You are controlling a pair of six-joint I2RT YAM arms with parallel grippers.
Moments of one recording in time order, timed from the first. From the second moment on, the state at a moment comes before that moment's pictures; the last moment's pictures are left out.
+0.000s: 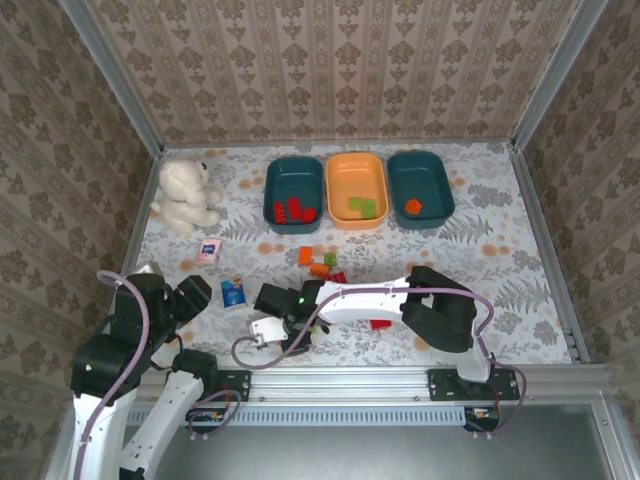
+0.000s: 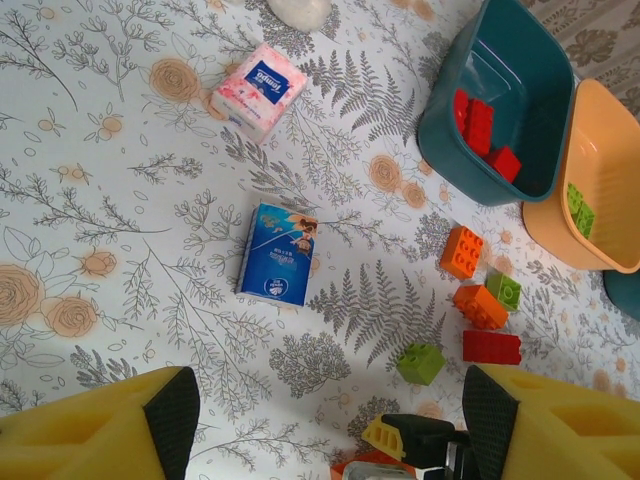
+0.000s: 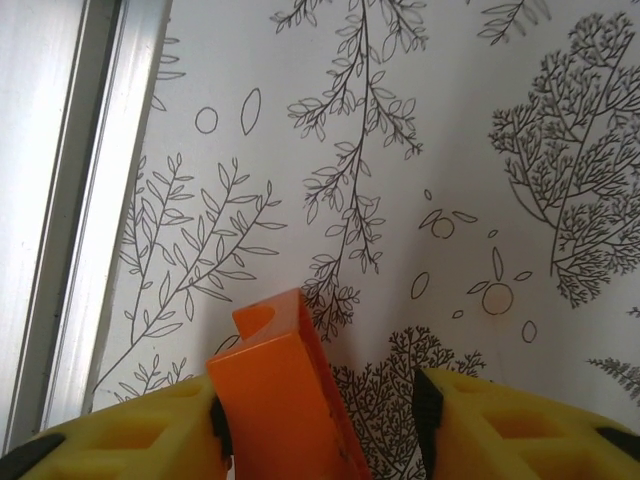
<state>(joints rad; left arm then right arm) -0.31 0.44 1.01 -1.34 -0.10 -0.82 1.22 2.01 1.40 -0.64 -0.09 -0.56</state>
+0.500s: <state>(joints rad) -0.31 0.44 1.01 -1.33 -0.08 -0.81 1.21 2.02 1.43 -0.63 -0.07 -0.48</state>
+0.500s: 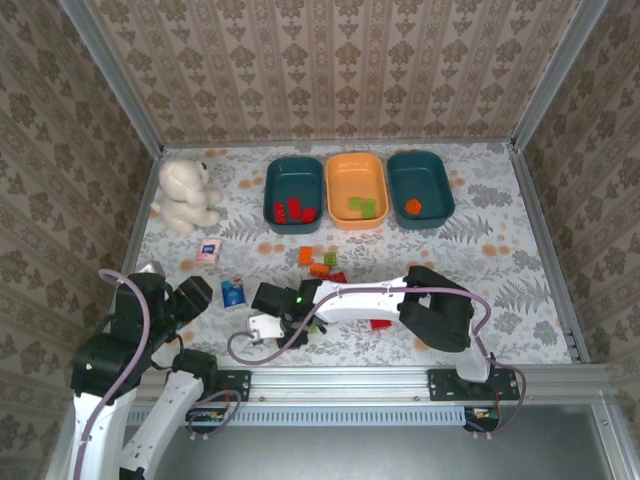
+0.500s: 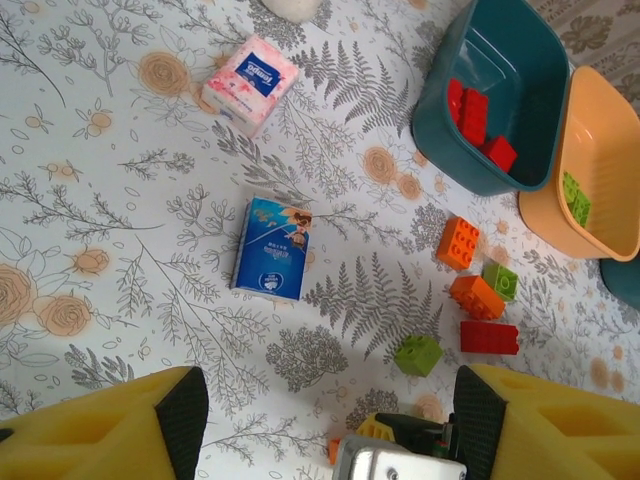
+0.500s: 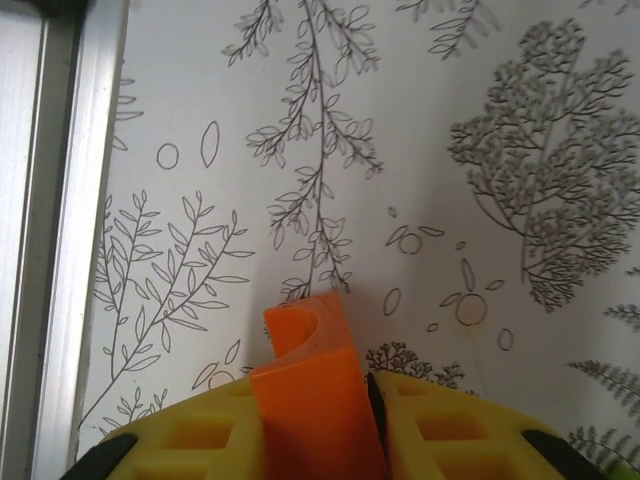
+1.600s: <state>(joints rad) -0.68 1.33 1.20 -0.74 0.13 -0.57 0.17 2.02 1.64 -0.76 0.30 0.14</state>
